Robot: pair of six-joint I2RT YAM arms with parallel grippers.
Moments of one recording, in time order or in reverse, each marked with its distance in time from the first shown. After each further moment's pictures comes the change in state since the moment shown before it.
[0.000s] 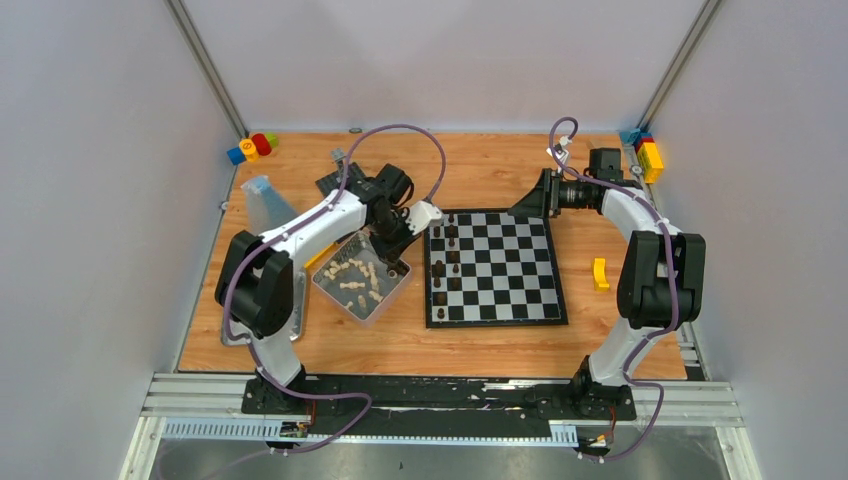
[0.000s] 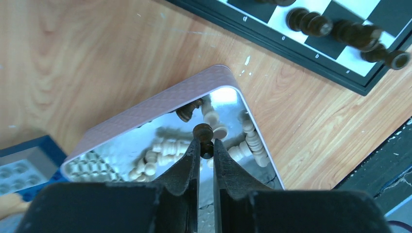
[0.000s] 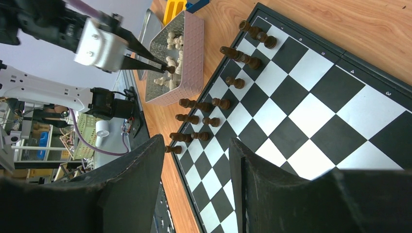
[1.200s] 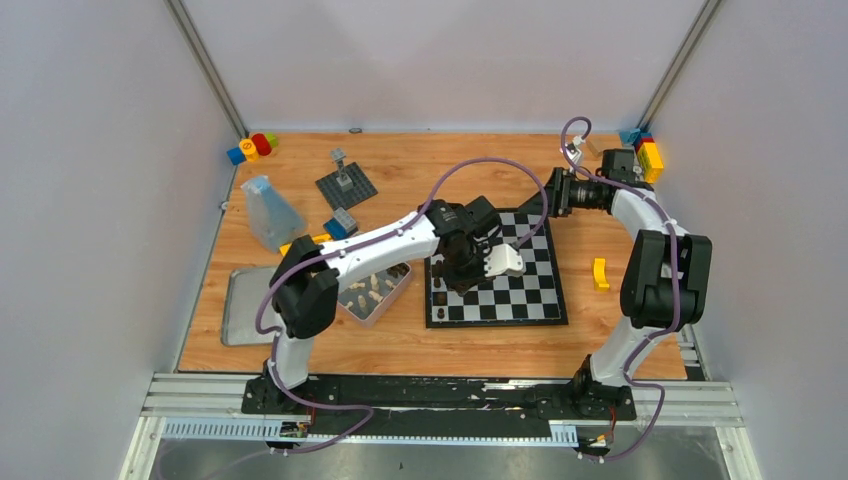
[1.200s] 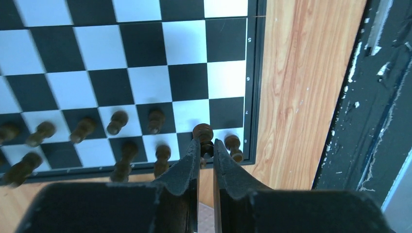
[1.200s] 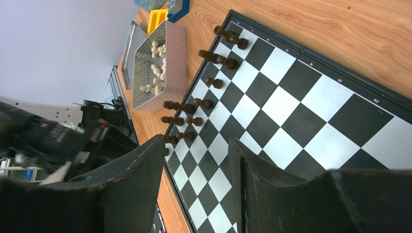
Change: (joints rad) left arm -0.394 0.145 0.324 -0.074 0.053 0.040; right arm -0.057 0.000 0.000 -0.002 0.032 -0.015
